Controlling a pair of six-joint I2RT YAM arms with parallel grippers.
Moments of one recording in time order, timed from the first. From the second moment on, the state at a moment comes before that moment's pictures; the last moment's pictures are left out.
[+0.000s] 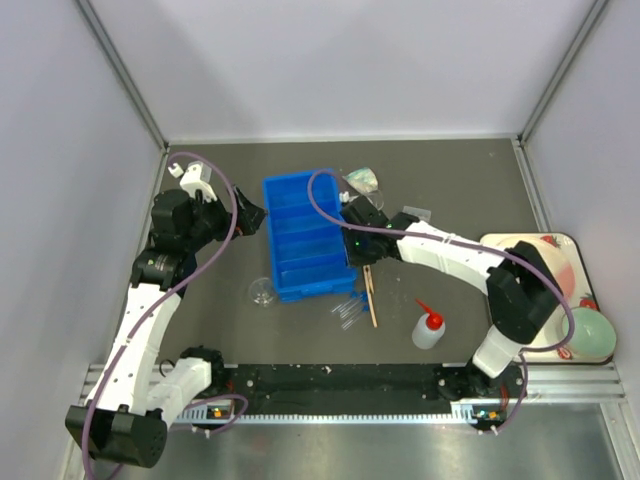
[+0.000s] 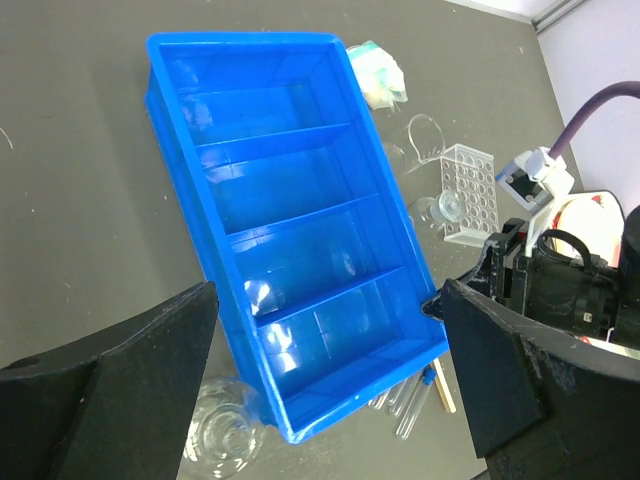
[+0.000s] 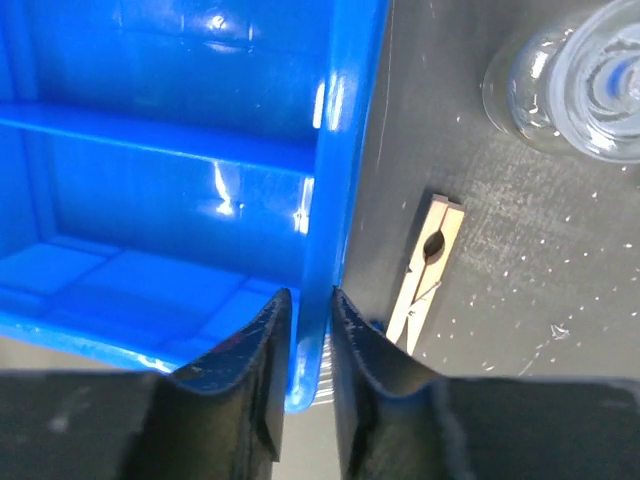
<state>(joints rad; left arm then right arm) -0.12 0.92 0.96 -0.40 0.32 -0.43 0.80 1.65 1.20 -0.55 0.08 0.52</state>
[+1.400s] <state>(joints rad) -0.12 0.90 0.95 -0.41 0.31 -0.39 0.78 1.99 1.67 -0.64 0.27 0.49</state>
